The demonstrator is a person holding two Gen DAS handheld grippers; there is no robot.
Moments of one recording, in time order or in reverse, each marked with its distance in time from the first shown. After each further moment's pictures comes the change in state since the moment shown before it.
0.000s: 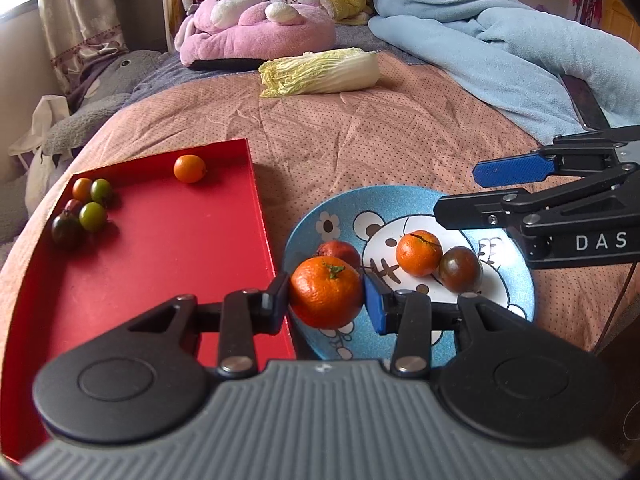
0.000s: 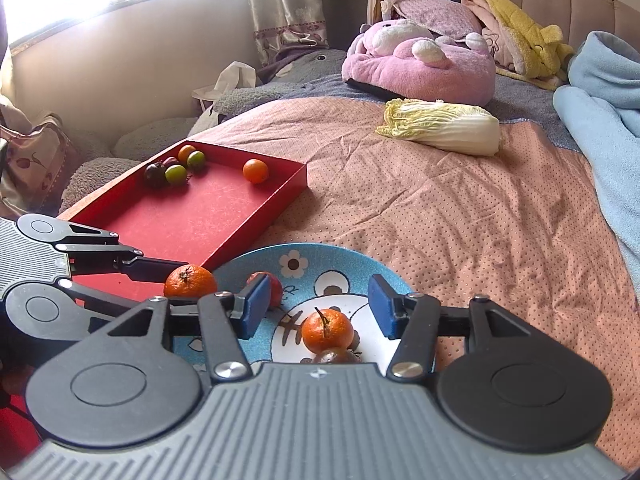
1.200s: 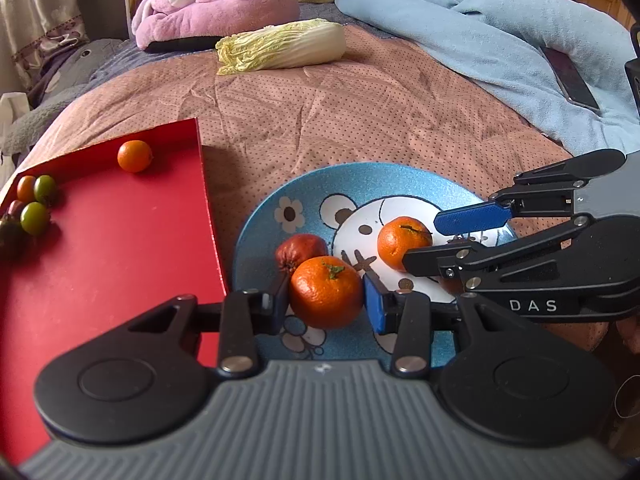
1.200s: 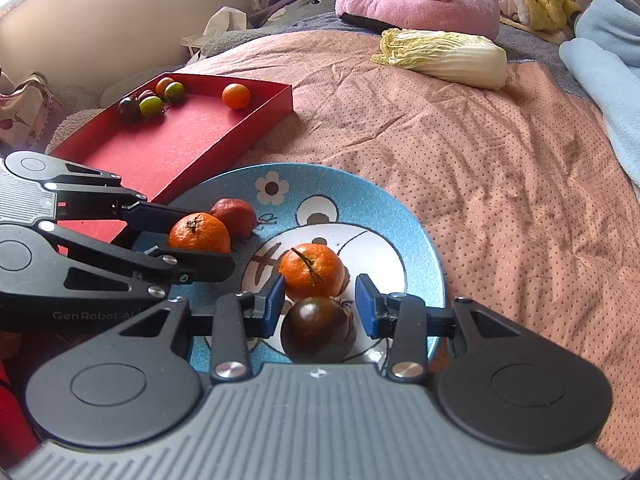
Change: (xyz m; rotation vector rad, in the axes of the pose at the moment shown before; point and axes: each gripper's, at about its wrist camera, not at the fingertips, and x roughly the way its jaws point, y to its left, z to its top) left arm 0.046 -0.007 -0.003 0.051 0.059 -0.104; right arm 0.061 -0.011 -0.030 0.014 0.170 -0.029
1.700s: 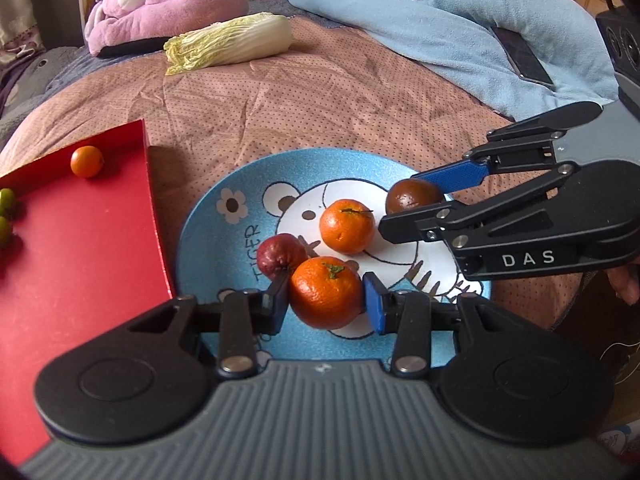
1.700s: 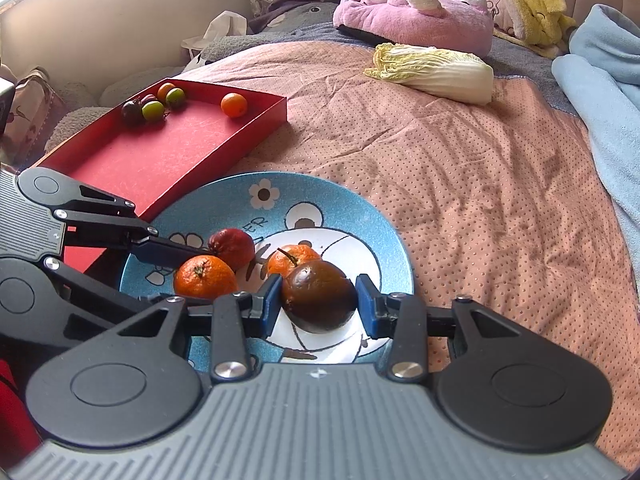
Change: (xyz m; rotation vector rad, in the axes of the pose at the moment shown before) left arm -0.001 -0.016 -0.006 0.065 0.021 -0.108; right arm -0.027 -0.004 -0.004 -0.035 -0.005 -0.026
